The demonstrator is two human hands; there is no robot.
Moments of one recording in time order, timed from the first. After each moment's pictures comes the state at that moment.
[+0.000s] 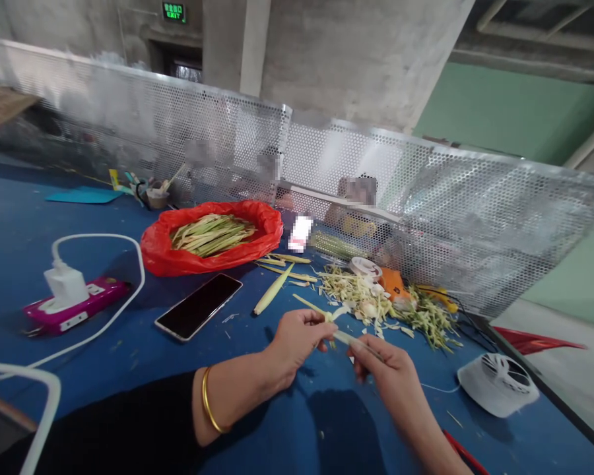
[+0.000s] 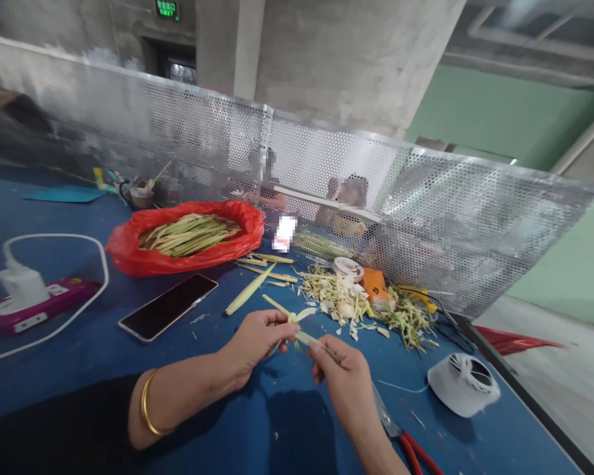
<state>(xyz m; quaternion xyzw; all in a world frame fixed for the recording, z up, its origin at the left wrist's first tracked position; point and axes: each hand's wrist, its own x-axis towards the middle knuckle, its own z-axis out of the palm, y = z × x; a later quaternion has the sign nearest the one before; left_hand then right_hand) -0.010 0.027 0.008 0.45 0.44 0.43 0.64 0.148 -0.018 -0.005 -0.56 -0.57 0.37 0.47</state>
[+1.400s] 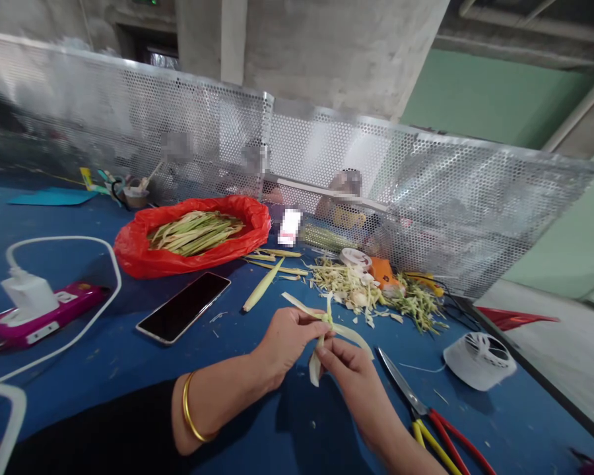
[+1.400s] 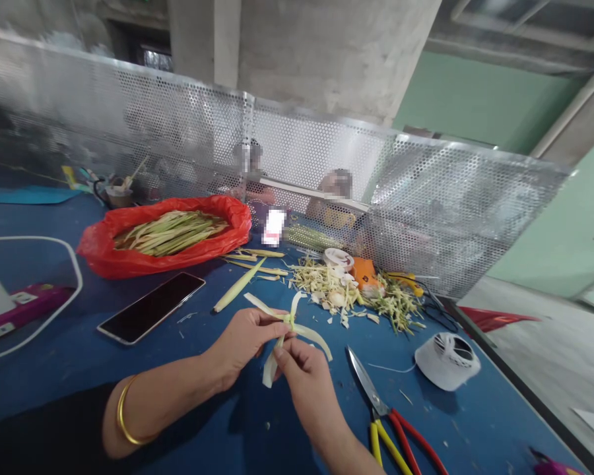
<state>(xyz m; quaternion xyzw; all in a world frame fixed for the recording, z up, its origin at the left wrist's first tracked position) -0.008 0.019 0.012 0.44 0.43 0.42 0.67 0.116 -0.025 -0.016 -0.51 -0.58 0.42 0.47</state>
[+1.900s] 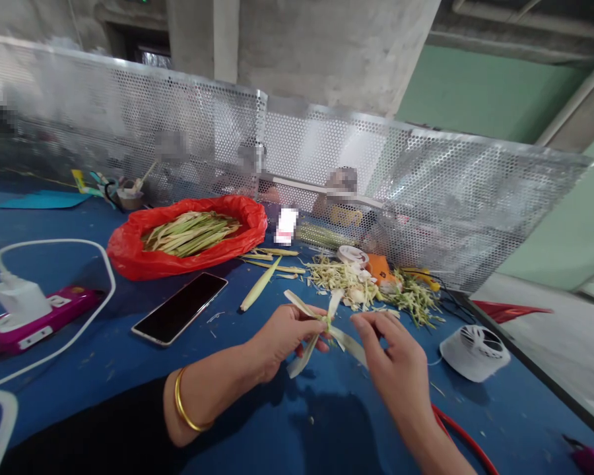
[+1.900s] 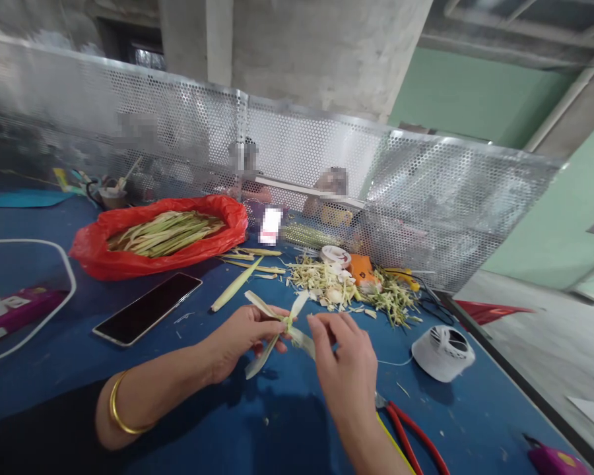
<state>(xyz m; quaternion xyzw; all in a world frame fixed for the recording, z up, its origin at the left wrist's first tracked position) -0.016 0.026 0.013 0.51 0.40 0.33 0.68 0.148 -0.030 0.010 -0.63 -0.60 0.07 0.49</state>
